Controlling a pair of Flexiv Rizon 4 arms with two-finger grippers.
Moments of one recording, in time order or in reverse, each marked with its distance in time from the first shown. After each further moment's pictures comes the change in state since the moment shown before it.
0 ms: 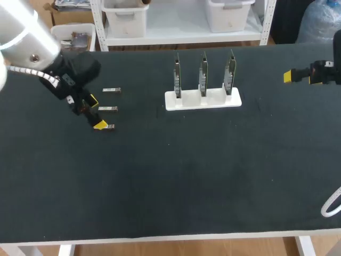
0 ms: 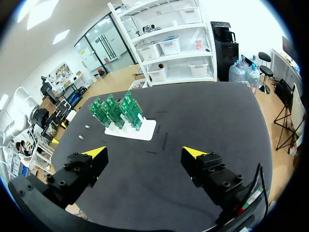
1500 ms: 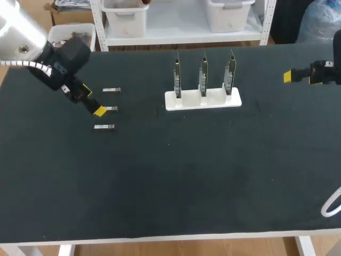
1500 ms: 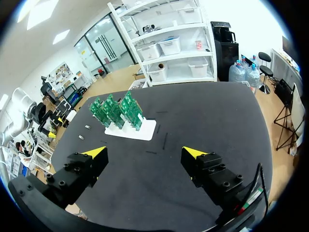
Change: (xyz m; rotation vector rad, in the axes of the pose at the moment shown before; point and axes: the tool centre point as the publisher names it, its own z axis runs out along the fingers) left arm -0.010 0.010 -0.028 -0.038 -0.105 -0.159; right arm 0.000 0.000 0.000 0.000 0.000 0.000
